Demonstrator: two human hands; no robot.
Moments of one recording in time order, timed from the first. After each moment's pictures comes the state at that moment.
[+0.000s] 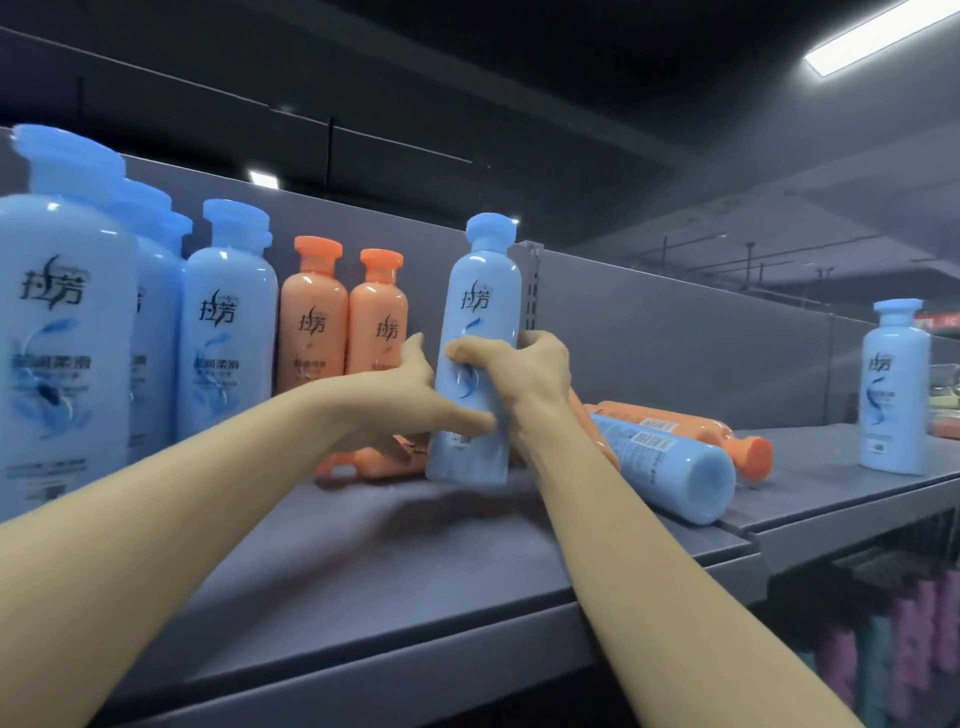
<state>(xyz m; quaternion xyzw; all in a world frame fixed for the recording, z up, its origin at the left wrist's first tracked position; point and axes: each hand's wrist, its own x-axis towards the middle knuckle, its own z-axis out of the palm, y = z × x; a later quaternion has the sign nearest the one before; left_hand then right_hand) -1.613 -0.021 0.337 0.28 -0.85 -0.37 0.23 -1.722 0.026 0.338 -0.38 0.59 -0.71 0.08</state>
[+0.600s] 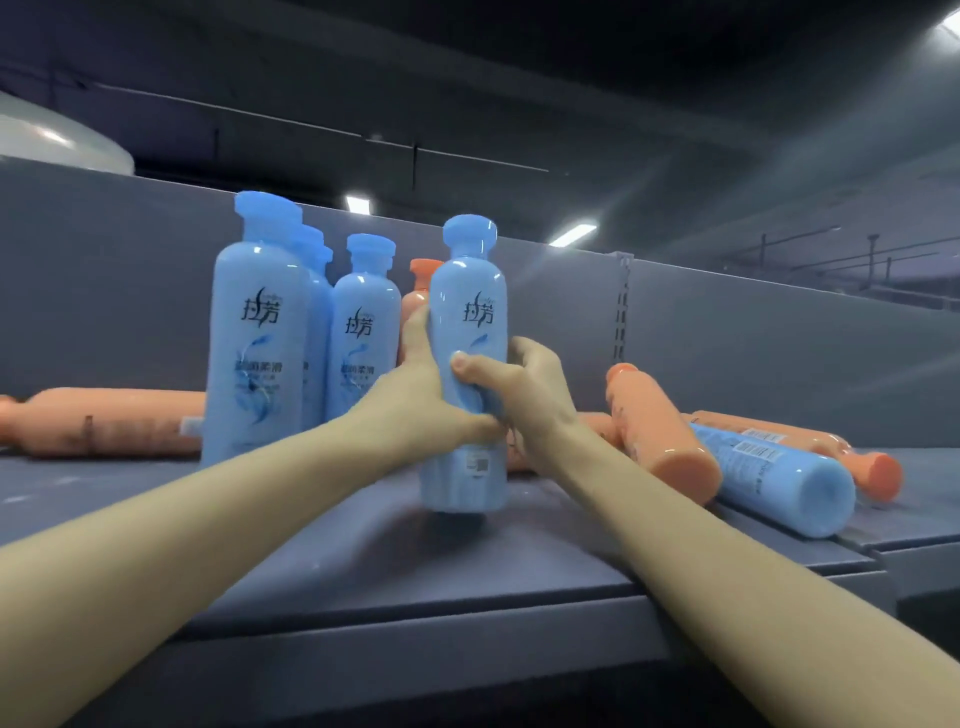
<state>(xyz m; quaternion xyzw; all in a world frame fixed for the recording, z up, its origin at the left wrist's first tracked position) -1.537 0.000 0.327 0.32 -0.81 -0.27 0.41 -1.654 0.010 0.327 -0.55 0.44 -0.68 0.21</state>
